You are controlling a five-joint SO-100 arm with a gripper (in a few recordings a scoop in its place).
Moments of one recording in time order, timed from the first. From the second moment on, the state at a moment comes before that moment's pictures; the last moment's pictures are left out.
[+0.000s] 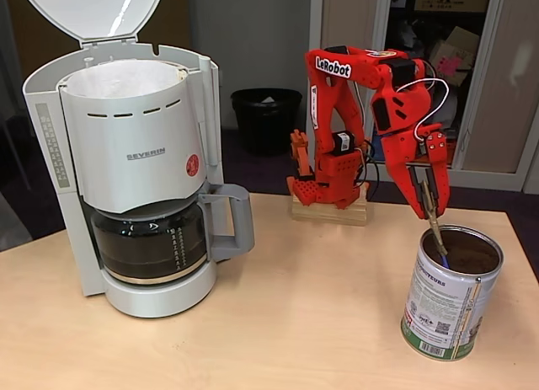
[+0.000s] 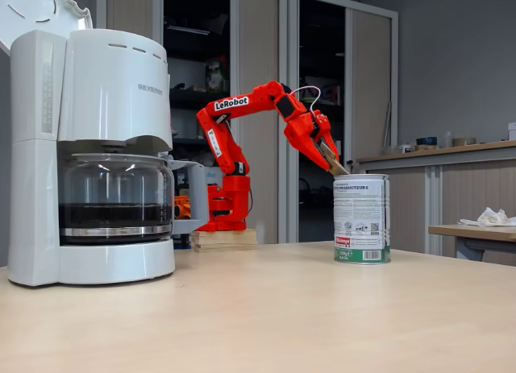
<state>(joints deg) -39.2 121.1 113.8 64.6 -58.7</state>
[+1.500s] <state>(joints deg) -46.9 118.6 112.7 62.1 -27.2</state>
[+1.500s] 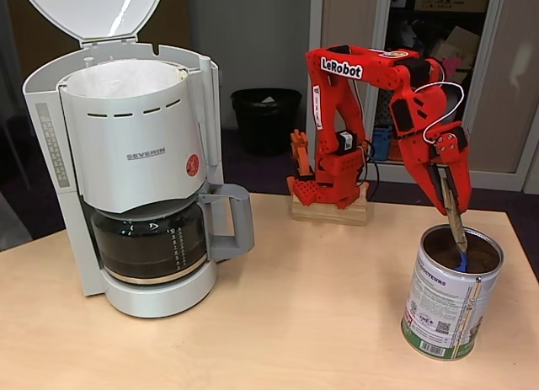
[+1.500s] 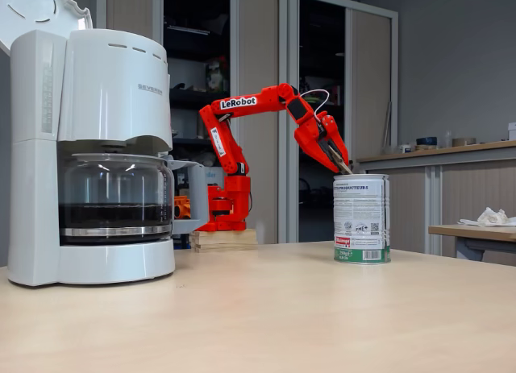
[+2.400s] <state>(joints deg) -45.3 125.1 116.1 62.8 -10.7</state>
